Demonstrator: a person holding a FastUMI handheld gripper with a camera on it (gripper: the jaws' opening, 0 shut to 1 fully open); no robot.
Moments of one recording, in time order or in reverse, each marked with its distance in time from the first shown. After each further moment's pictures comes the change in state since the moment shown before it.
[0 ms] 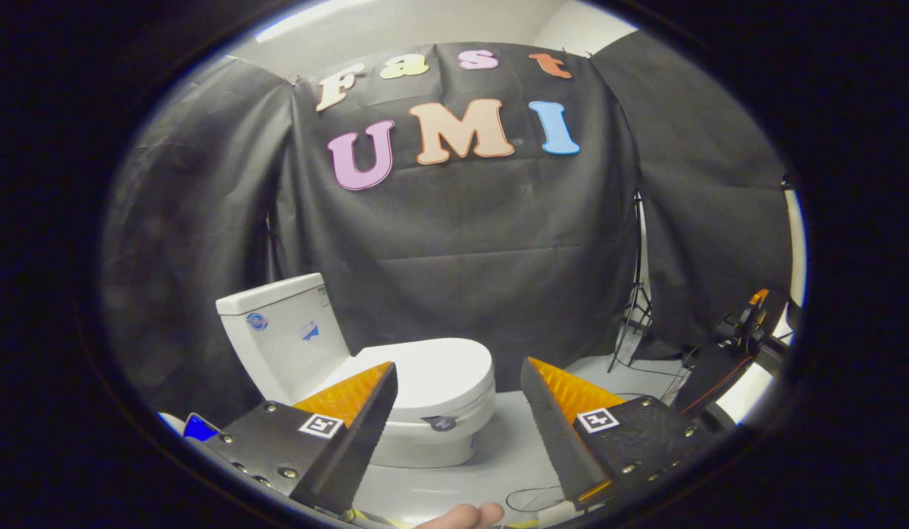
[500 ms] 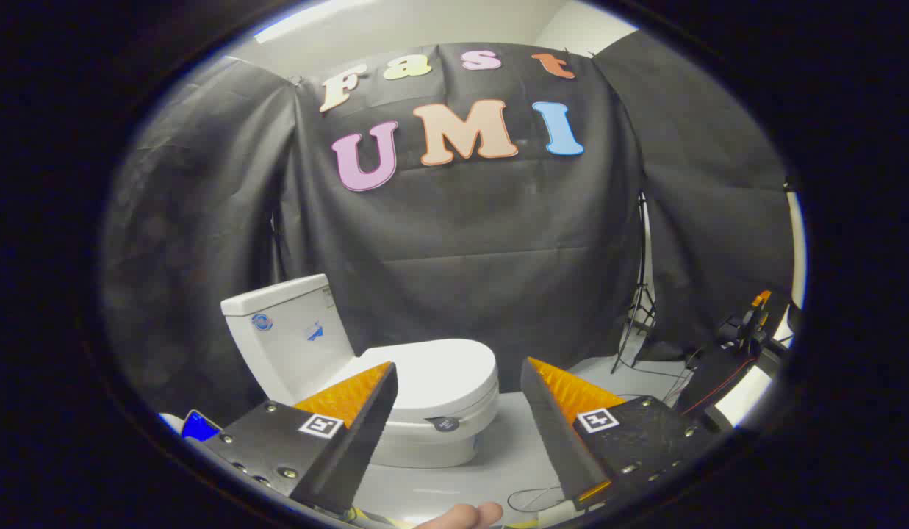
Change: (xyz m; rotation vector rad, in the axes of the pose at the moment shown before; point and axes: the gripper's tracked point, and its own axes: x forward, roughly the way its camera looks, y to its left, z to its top) arm -0.001 0.009 0.002 -0.002 0.007 0.026
